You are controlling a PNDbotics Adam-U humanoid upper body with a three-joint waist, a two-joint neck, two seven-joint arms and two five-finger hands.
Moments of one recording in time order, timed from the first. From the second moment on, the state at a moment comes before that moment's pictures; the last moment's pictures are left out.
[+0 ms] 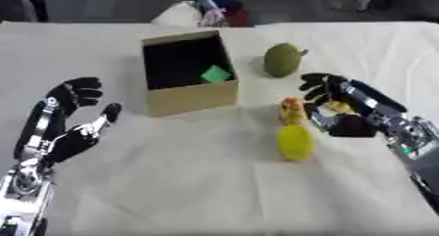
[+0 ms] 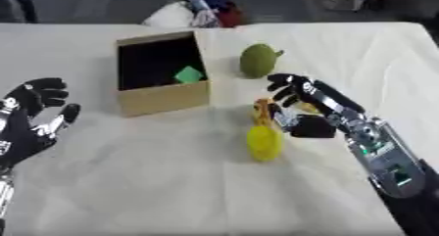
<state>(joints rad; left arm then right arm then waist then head) -0.15 0.22 0.00 -1.75 -0.18 -0.08 -0.07 -0.41 -0.52 0.33 -1.54 0.17 -0.06 0.34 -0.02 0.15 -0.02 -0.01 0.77</state>
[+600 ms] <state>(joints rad) -0.14 0.22 0.00 -1.75 -0.18 -0.08 -0.07 -0.46 -0.56 0.41 -1.45 0.34 -0.13 0.55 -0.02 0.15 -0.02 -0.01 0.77</state>
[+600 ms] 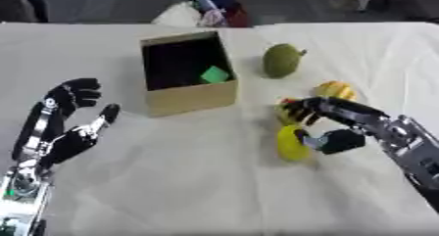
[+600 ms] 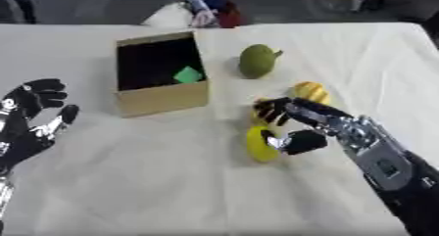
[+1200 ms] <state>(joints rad) -0.14 0.22 0.00 -1.75 -0.18 -0.08 -0.07 -0.48 -0.58 0.39 -1.47 0.47 -0.21 0.75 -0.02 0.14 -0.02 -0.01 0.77</state>
